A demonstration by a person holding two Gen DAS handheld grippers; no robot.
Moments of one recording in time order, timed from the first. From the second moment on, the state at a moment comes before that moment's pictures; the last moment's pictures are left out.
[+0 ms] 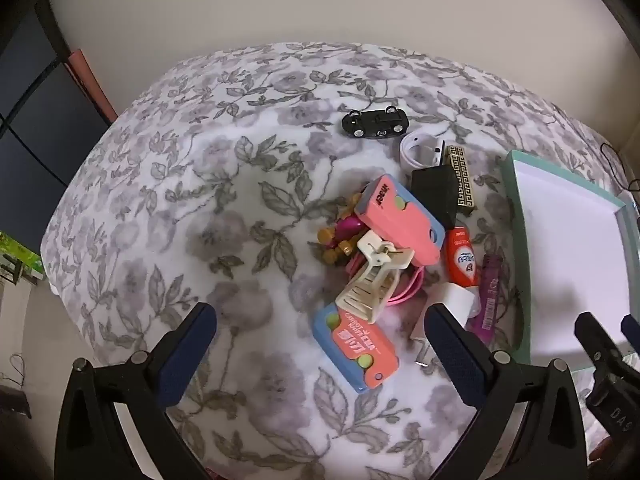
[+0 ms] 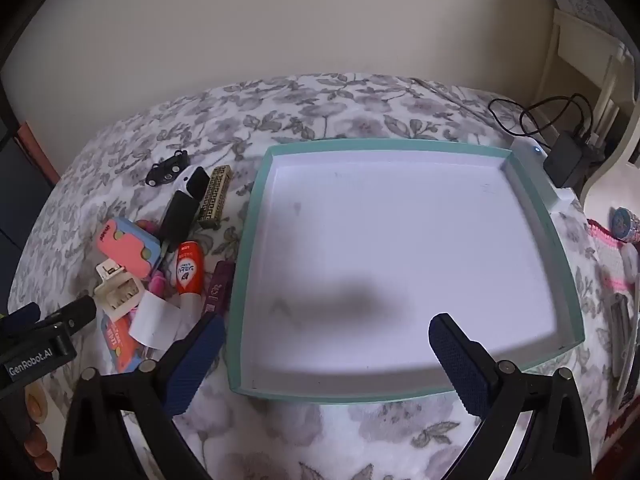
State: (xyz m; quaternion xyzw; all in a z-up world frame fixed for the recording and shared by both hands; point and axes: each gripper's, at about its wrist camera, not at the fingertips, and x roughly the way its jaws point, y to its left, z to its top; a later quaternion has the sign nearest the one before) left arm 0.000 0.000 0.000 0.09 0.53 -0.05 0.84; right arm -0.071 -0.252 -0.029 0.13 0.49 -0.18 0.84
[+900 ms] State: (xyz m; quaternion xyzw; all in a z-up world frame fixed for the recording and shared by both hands) left arm 0.000 -0.001 -0.004 0.11 0.54 -0.06 0.83; right arm -0.069 -0.248 -0.035 0.09 0.50 -0.19 0.84
